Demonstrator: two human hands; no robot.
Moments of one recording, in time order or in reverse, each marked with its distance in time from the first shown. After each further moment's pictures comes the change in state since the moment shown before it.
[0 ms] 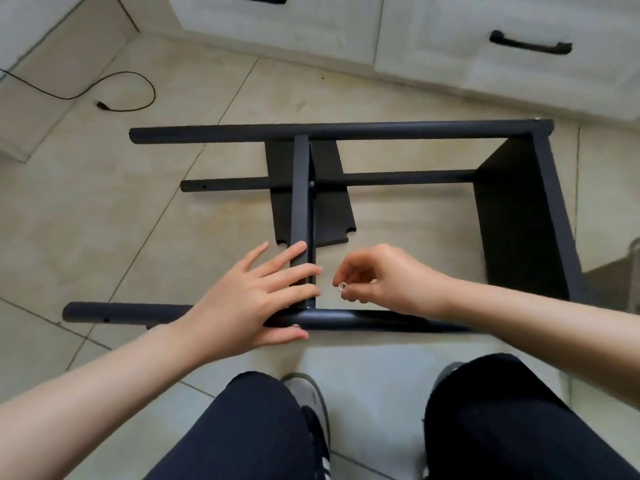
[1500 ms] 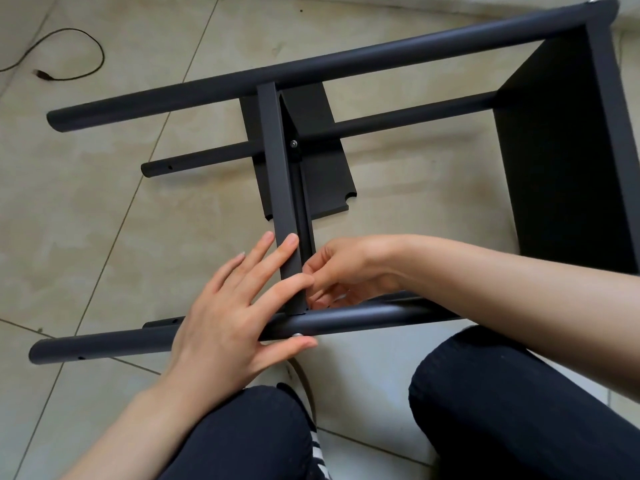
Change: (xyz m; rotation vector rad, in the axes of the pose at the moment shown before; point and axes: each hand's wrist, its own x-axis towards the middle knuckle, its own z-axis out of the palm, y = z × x) left_hand -0.020 0.024 0.021 -0.125 0.078 -0.243; right_hand 0.063 0.012 0.044 0.657 -0.545 0.345
